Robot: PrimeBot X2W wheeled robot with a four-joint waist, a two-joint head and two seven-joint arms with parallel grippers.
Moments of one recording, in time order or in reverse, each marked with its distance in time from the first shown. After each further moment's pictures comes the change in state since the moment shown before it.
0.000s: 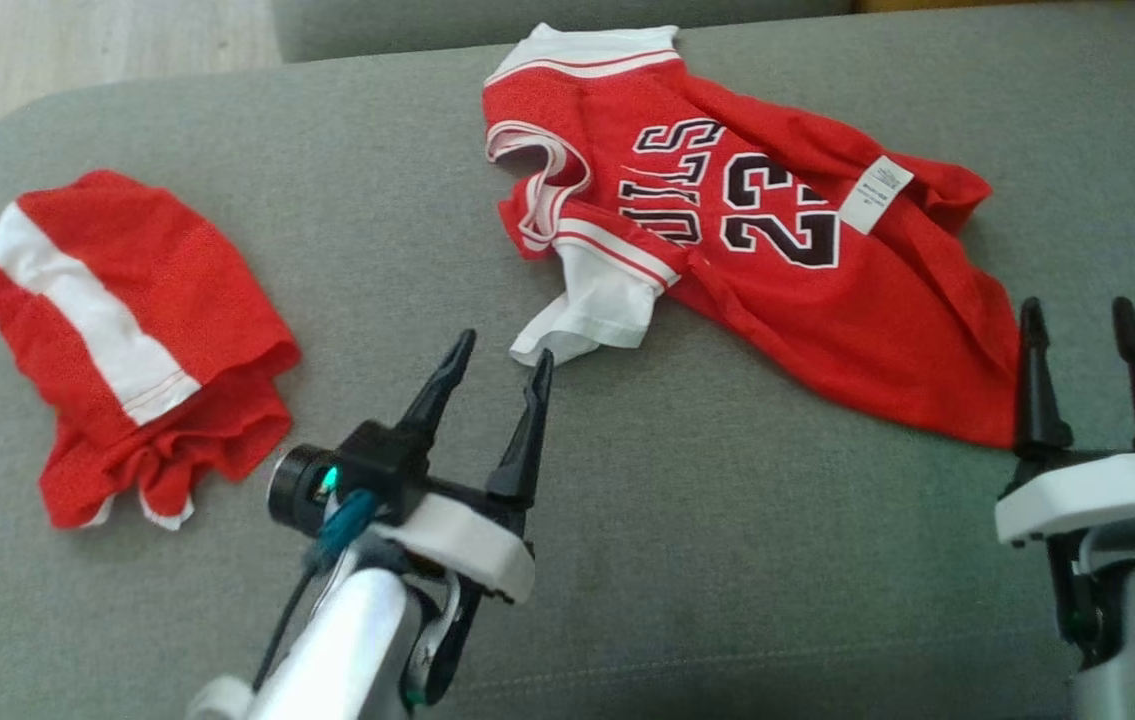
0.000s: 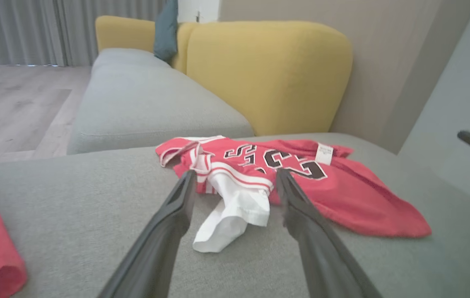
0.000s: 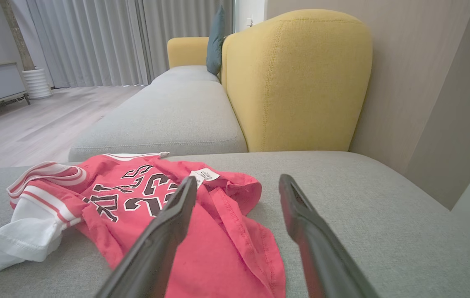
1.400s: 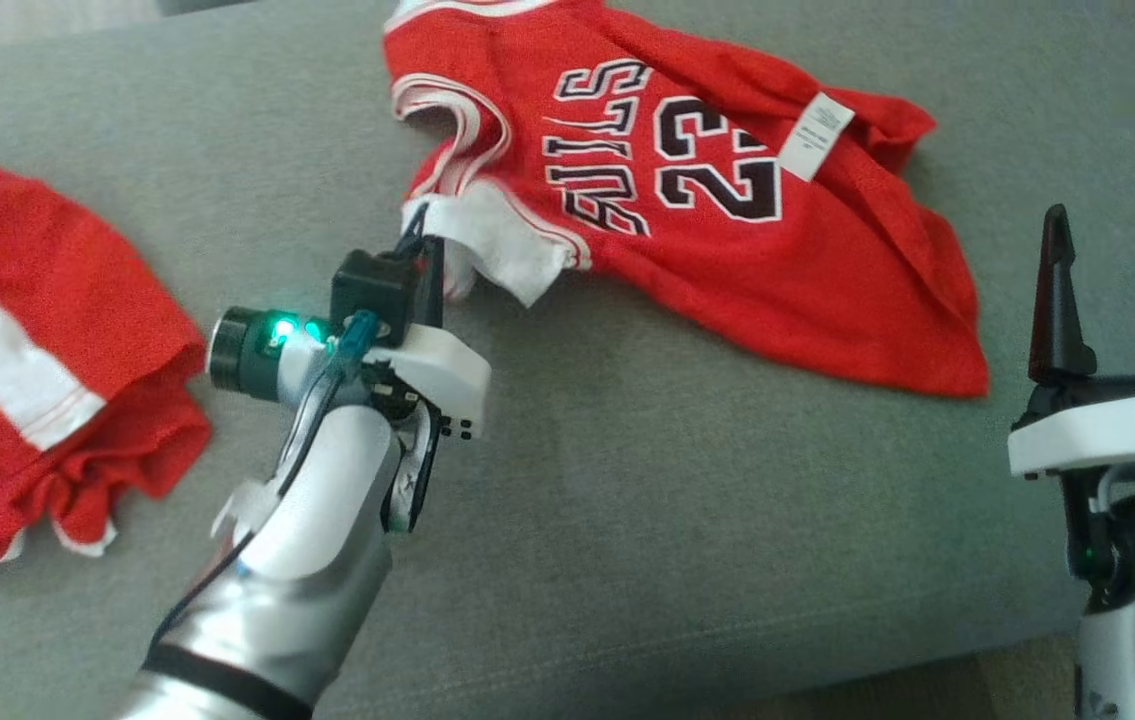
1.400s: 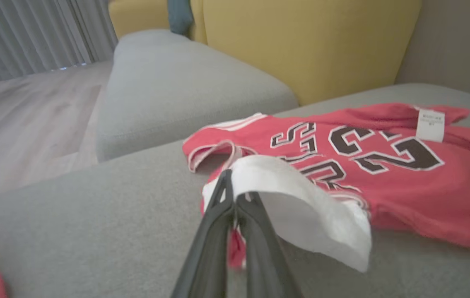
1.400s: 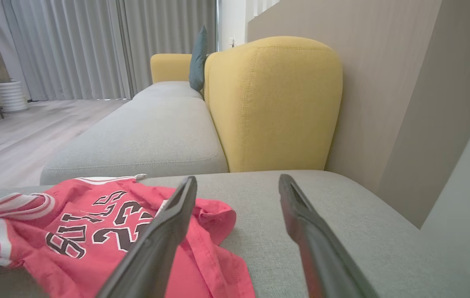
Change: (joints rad) left arm -0.403 0.016 -0.098 0.459 -0.028 0.174 0.002; right arm -0.086 0.000 0.017 -0.081 0.017 0.000 0.007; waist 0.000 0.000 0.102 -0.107
